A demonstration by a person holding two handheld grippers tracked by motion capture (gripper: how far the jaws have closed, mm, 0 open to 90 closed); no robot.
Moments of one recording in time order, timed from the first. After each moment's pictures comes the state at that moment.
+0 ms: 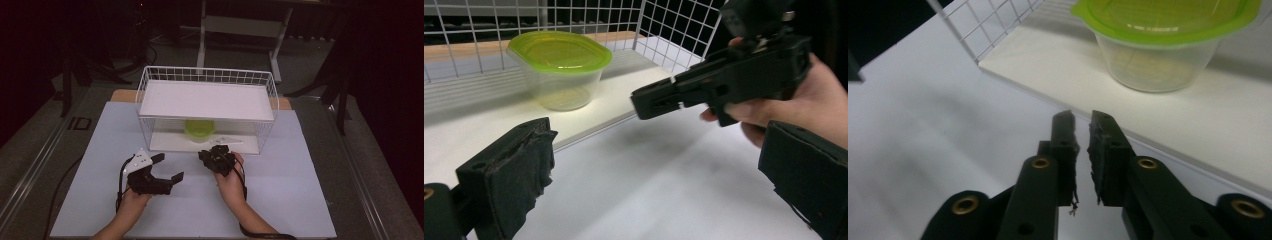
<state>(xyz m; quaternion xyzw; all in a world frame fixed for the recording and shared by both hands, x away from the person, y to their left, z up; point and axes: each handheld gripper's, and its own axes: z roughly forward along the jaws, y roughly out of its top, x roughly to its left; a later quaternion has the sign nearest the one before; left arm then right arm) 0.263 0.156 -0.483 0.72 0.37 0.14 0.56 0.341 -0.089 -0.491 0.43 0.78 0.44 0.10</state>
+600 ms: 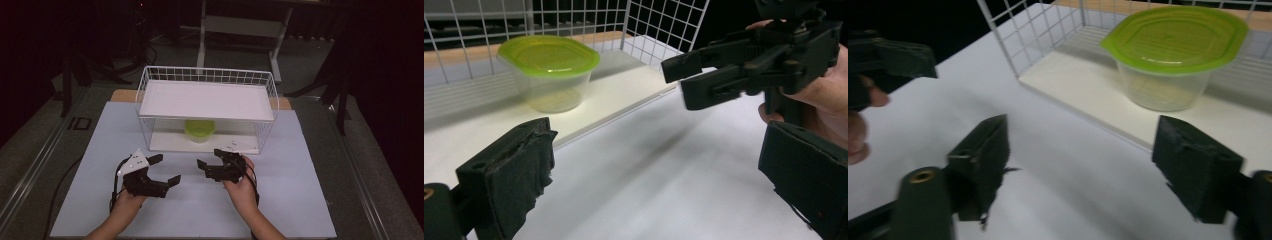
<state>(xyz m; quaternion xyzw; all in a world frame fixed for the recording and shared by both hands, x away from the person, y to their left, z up) 0.256 0.166 -0.478 0.73 0.35 0.13 0.57 0.312 -0.117 -0.473 0.38 0.77 0.50 0.09</state>
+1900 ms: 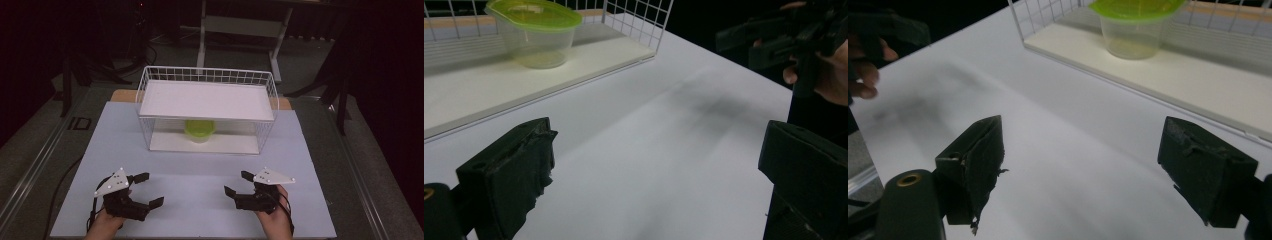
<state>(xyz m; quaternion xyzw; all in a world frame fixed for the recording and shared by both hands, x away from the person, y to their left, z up) 0.212 0.205 -0.494 0.74 0.33 0.10 0.57 0.243 -0.195 -0.474 0.36 0.78 0.49 0.12</state>
